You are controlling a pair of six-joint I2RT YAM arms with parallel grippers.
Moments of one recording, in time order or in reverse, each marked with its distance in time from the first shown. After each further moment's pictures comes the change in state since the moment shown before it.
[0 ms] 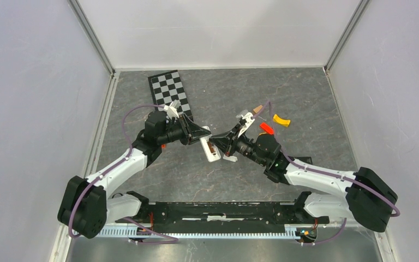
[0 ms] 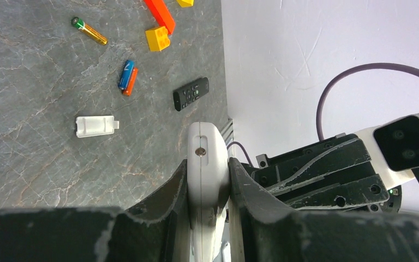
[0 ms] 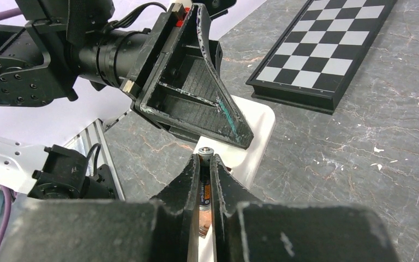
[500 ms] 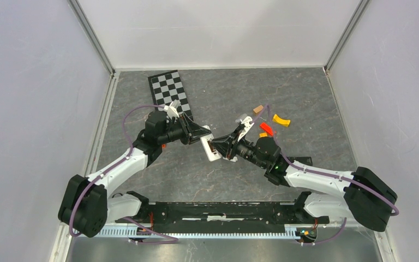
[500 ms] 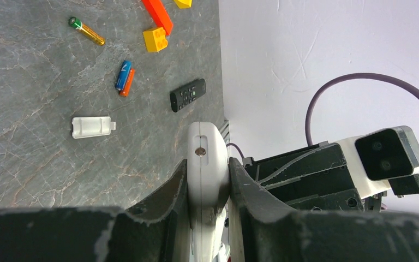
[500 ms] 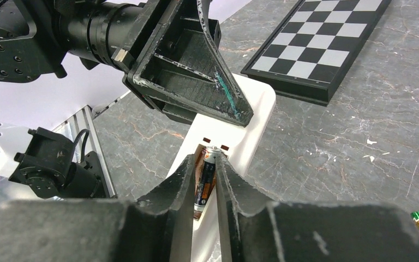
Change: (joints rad) left arm 0.000 0.010 0.000 0.021 0.000 -0.032; right arm 0.004 0.008 -0.046 0.029 0.002 -0.054
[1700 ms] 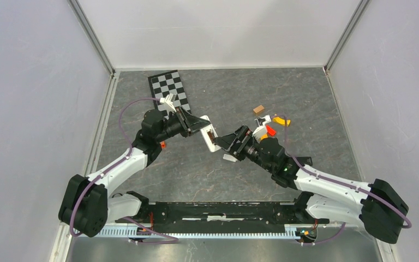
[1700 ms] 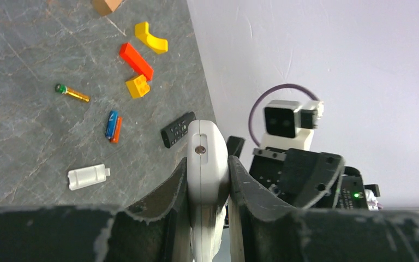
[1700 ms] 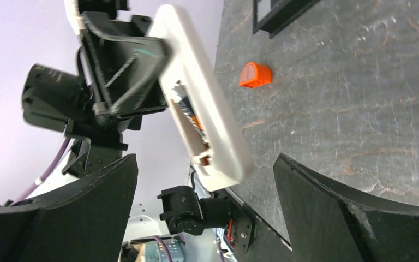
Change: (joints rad) left arm 0.011 0.004 -0.002 0.172 -0.046 0.048; right arm -0.002 -0.171 -0.003 -0.304 0.158 0.818
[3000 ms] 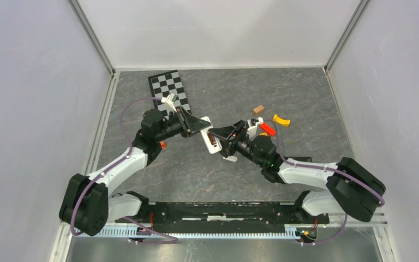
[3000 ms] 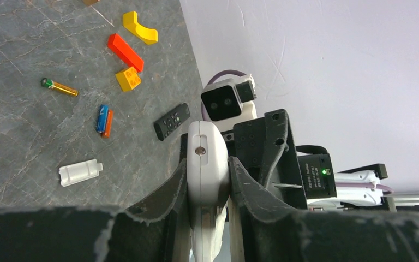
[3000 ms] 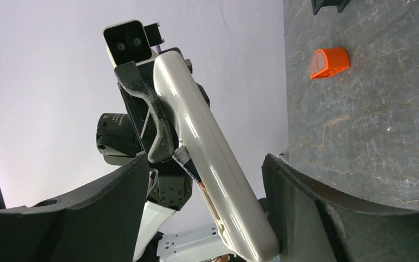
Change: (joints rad) left arm 0.006 0.010 0.001 0.027 0.058 -0.008; right arm -0.044 0.298 -0.022 0.422 -0.080 0.434
